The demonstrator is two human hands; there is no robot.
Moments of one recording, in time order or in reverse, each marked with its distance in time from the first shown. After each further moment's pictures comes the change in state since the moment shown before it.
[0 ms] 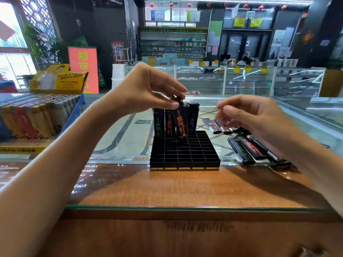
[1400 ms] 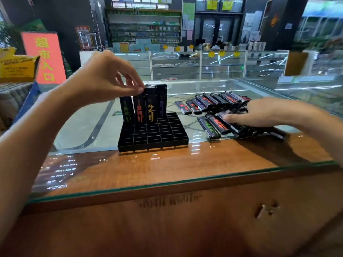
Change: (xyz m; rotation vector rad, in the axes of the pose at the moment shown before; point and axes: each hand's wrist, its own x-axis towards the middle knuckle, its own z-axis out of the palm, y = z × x) left_hand 0.004 -0.015 0.003 0.455 -0.027 0.075; right_hand -0.024 0.002 -0.057 -1.320 -0.191 0.694
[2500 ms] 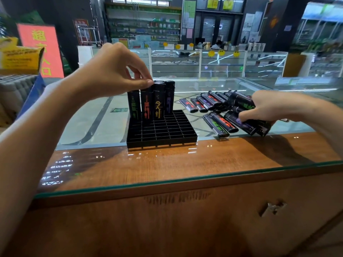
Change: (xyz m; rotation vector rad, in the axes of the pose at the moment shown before) left_hand -0.003 0.012 -0.003 0.037 0.023 -0.007; right_hand 0.001 -0.006 -0.012 0.211 -0.013 0.024
